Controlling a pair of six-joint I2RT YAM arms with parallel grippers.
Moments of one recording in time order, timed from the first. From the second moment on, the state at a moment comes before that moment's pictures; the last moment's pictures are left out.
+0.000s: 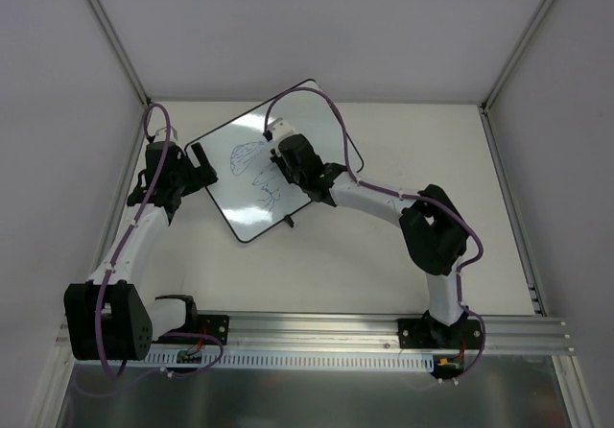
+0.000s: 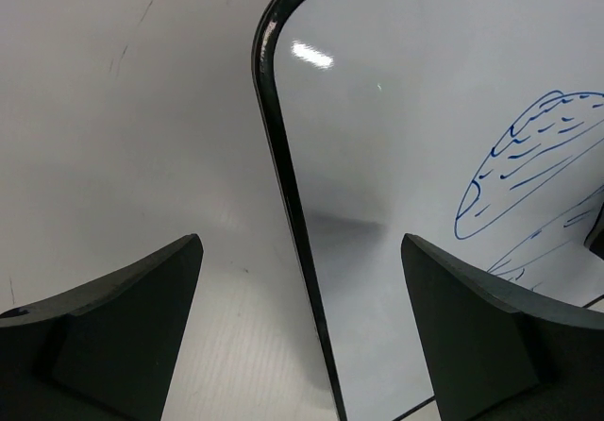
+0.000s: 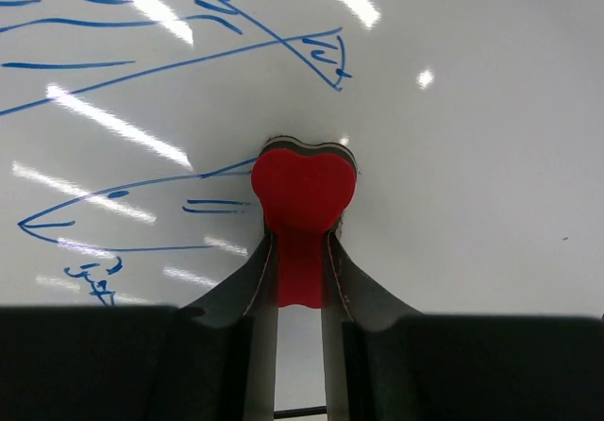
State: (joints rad) left arm 0.01 1.17 0.83 -0.28 -0.01 -0.39; right arm 0.87 1.98 1.49 -0.06 0.34 -0.04
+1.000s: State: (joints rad) left arm 0.01 1.17 0.83 -0.28 -0.01 -0.39; right arm 0.68 1.84 1.25 -0.07 0.43 0.09
